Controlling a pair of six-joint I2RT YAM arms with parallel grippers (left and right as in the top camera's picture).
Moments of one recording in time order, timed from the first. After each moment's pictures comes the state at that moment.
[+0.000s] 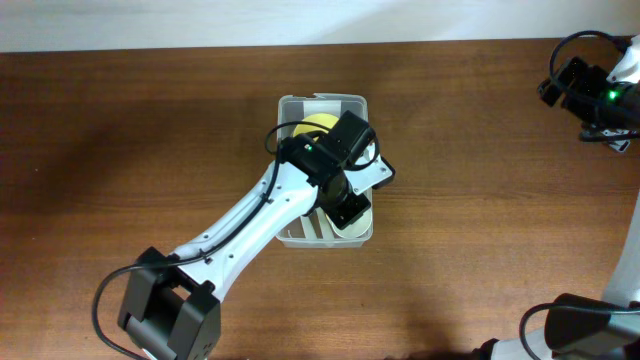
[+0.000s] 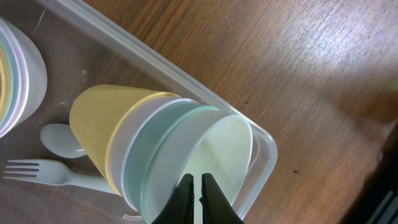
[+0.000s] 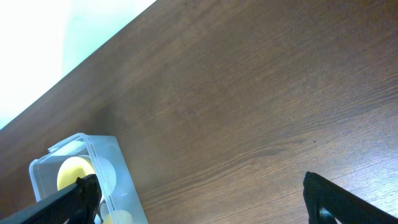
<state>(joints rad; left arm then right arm) -0.69 1.84 1.57 -1.03 0.20 0.27 -0.37 1.69 1.98 -1.29 -0.25 0.27</state>
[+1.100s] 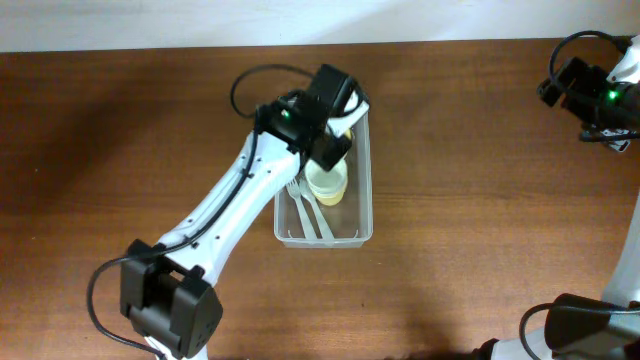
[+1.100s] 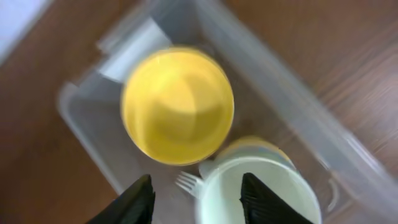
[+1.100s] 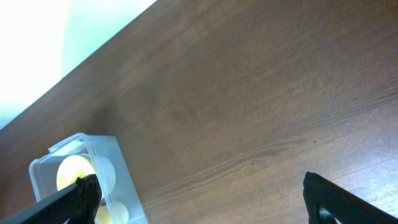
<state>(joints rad) -0.58 1.90 1.80 -0.95 -0.11 0.24 -0.37 1.69 1.98 -1.29 -0.25 0.27</state>
